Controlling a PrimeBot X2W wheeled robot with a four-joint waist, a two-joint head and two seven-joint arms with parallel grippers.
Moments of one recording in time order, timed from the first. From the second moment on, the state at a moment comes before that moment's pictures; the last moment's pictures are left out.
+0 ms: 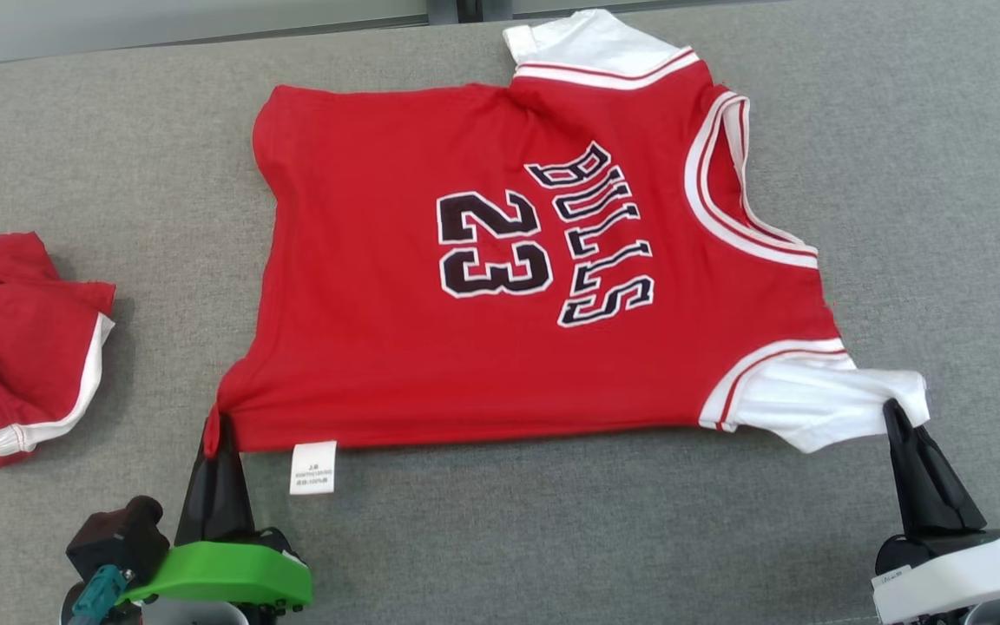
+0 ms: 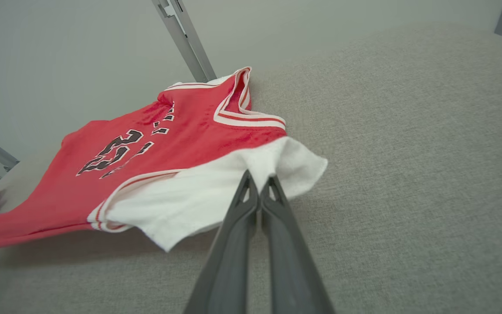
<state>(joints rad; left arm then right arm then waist) 0.02 0.05 -0.07 0.09 -0.40 0.09 -0.18 0.17 -0.17 -0.04 -0.11 0.48 0.13 -0.12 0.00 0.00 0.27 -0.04</state>
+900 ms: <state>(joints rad) -0.21 0.16 -0.12 -0.02 -0.48 0.10 0.36 -0.18 -0.28 0.00 -0.02 0.50 0.13 0.15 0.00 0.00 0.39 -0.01</state>
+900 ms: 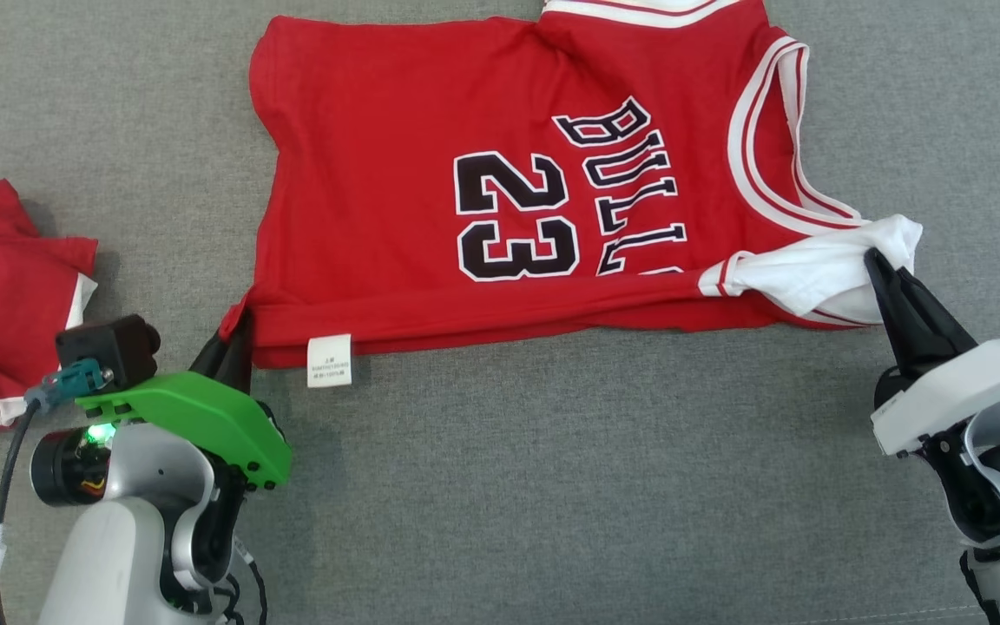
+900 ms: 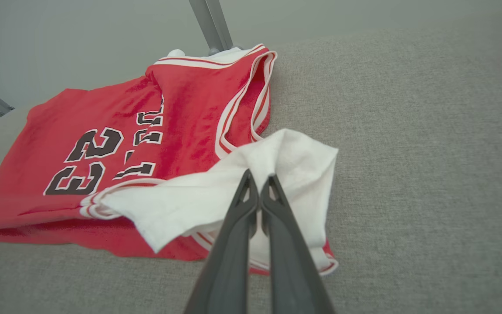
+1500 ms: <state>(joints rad) -0.31 0.13 -0.14 0.02 -0.35 0.07 -0.06 -0.31 -0.32 0.07 0.06 0.40 0.13 -0.24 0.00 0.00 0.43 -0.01</state>
